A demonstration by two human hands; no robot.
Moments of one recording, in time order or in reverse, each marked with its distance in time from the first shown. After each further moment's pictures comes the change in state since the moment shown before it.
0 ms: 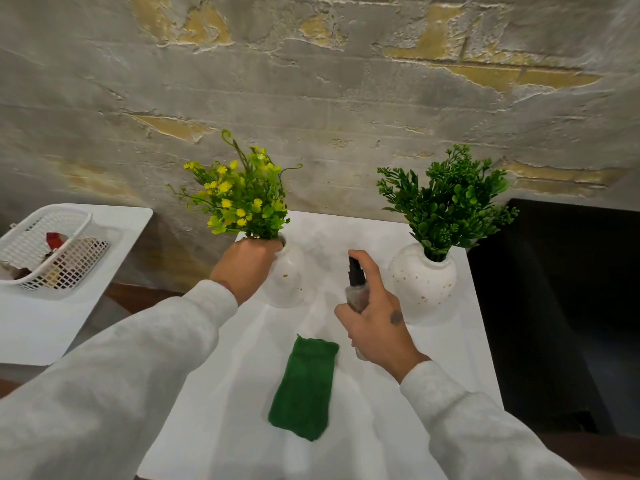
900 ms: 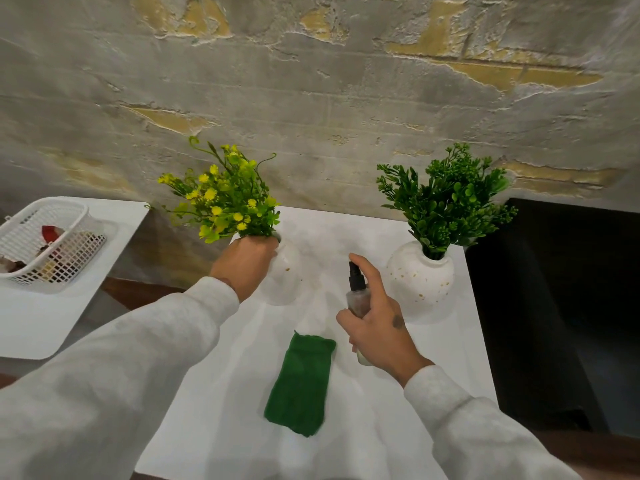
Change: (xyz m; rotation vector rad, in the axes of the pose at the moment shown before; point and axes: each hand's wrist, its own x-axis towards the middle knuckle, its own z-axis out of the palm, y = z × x) left_hand 0.001 0.001 0.005 -0.022 -0.002 -0.013; right_hand -0.007 0.009 -0.004 -0.001 -0.042 0.032
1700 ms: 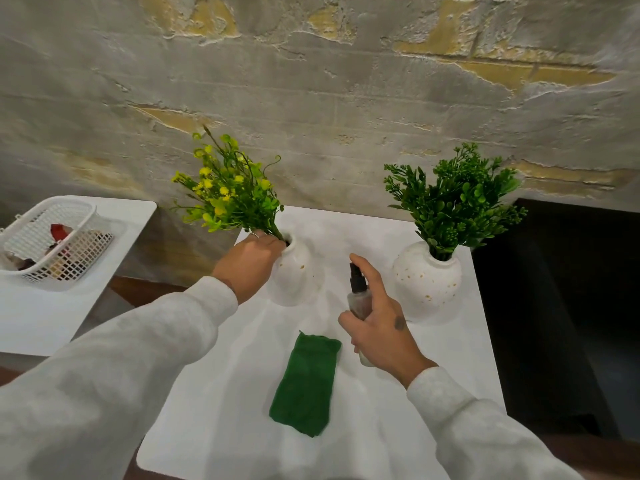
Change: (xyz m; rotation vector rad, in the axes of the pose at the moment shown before) left_hand -0.007 -0.006 0.000 0.091 0.065 0.191; right_hand 0.001 -0.001 0.005 -0.041 -0.031 -0.030
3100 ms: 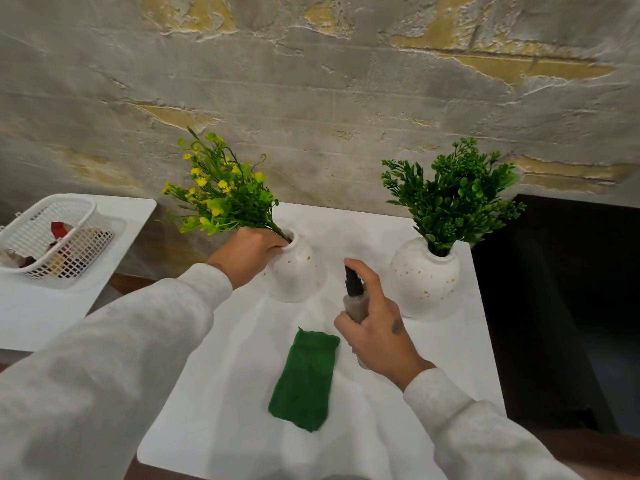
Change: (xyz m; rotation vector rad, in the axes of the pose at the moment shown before) left_hand 0.007 -0.007 -0.010 -0.329 -0.035 -0.071; right_hand -0.006 0.006 0.003 0.044 0.006 -0.086
